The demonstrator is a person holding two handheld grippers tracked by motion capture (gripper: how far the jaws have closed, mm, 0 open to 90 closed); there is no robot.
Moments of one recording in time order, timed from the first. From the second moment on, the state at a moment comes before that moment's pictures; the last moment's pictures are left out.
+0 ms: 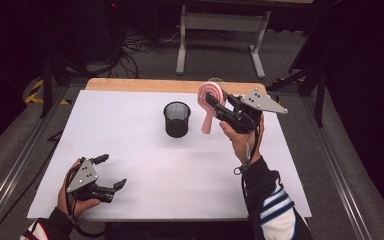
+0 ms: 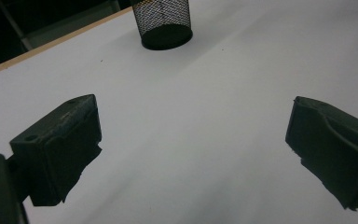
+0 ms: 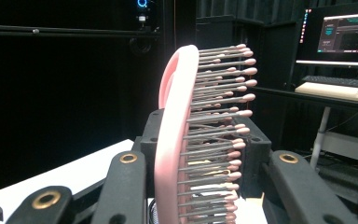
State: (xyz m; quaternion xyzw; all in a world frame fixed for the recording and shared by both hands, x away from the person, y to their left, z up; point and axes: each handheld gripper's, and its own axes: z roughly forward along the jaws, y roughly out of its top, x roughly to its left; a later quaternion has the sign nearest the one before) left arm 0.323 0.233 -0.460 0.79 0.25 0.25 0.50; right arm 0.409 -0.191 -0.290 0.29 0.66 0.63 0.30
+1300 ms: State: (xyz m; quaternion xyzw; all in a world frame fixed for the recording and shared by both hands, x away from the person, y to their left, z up) left arm 0.323 0.234 -0.461 0.79 0.25 0.24 0.50; right arm 0.436 -0.157 -0.266 0.27 0.65 0.64 0.31
